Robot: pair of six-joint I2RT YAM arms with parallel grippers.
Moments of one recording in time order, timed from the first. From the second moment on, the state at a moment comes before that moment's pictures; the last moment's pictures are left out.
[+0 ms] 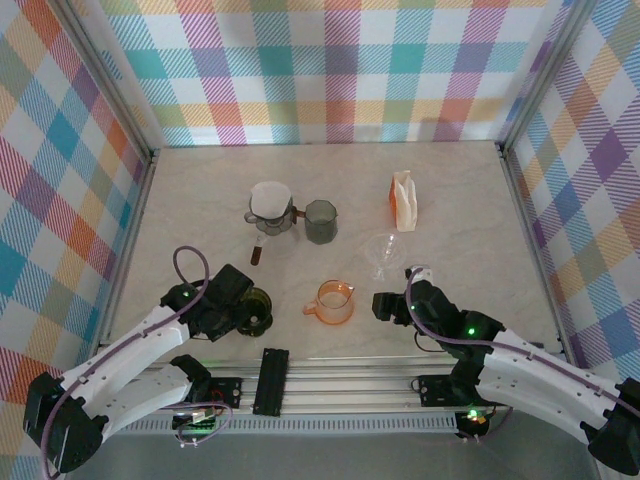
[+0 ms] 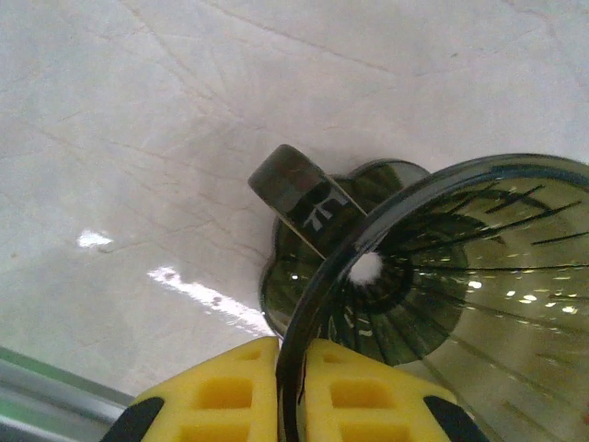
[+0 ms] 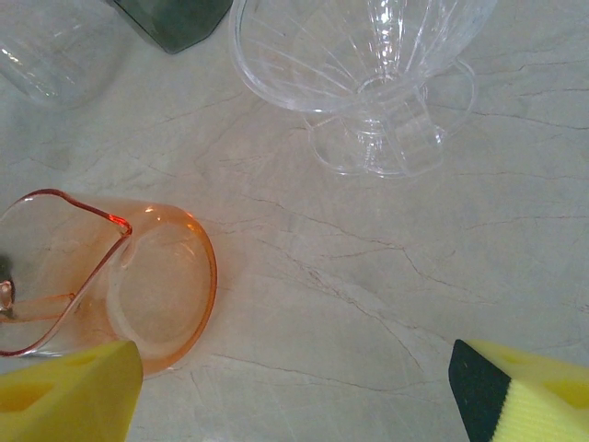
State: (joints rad) left arm -0.63 0.90 0.64 -1.03 -0.19 -1.20; right arm 0.90 0.67 0.42 -0.49 0.27 0.76
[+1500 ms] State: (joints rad) left arm -0.80 1.37 1.20 -0.84 0.18 -0.82; right arm 0.90 0.60 0.40 -0.57 0.31 0.80
